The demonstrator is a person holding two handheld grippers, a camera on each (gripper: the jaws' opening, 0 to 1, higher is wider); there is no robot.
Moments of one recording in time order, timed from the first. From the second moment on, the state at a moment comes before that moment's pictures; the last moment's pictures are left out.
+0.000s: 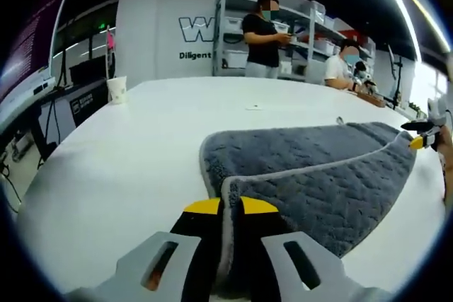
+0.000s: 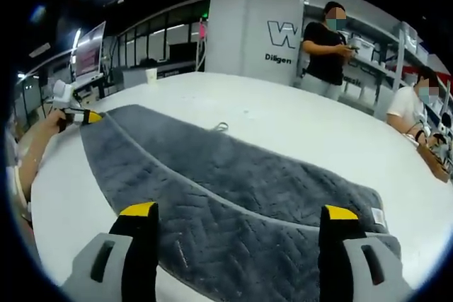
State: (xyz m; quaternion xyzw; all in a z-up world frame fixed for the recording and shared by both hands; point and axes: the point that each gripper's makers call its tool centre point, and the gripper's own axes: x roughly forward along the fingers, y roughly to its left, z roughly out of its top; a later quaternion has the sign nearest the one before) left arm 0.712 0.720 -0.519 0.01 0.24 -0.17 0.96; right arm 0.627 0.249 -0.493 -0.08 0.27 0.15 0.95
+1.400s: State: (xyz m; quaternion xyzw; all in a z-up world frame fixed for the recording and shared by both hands) left arm 0.705 0.833 -0.510 0.09 0.26 0.03 0.96; right arm 0.625 0.248 -0.492 -0.07 0.27 0.15 0.95
